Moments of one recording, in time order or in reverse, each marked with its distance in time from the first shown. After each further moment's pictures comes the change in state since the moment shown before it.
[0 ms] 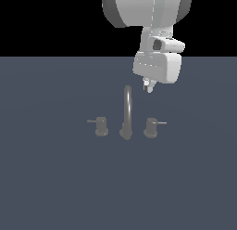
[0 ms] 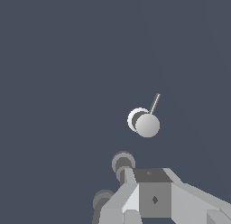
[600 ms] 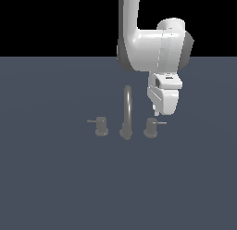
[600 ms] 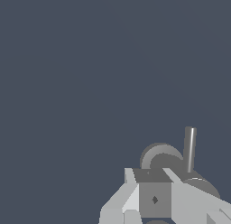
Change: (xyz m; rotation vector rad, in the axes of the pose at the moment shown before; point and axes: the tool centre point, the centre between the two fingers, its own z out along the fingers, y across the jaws) arm 0.052 0.002 0.096 0.006 0.038 0.310
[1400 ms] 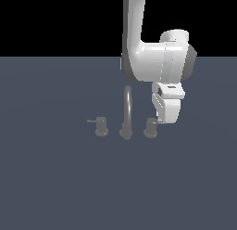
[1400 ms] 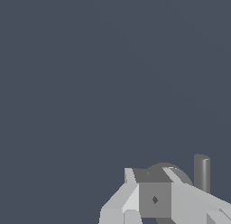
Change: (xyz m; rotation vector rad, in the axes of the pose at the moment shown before) arm 0.015 0.009 0.025 0.004 0.011 0.077
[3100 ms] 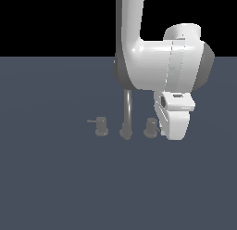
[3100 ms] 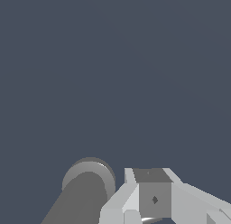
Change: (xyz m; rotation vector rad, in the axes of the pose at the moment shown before) arm -0.008 0.077 0.000 0.007 0.011 0.034
